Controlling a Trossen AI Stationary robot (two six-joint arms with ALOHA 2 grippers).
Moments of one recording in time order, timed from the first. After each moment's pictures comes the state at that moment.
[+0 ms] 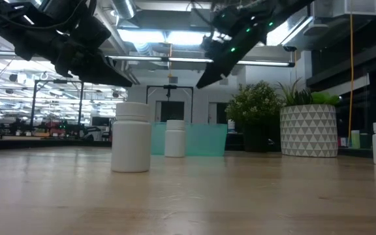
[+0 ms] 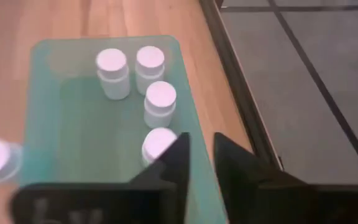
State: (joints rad) left arm 0.20 0.96 0.31 0.28 0.06 0.25; right arm -0.48 1.74 1.36 -0.31 -0.08 -0.31
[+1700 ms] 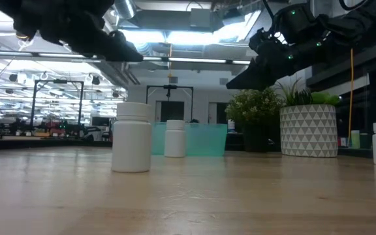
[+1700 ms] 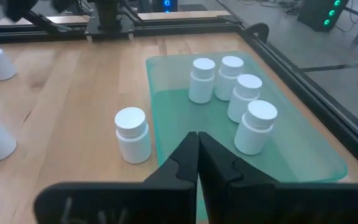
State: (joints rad) left arm -0.05 1.03 0.46 0.20 0.00 0.22; right arm -0.30 1.31 0.53 0.44 -0.10 -0.07
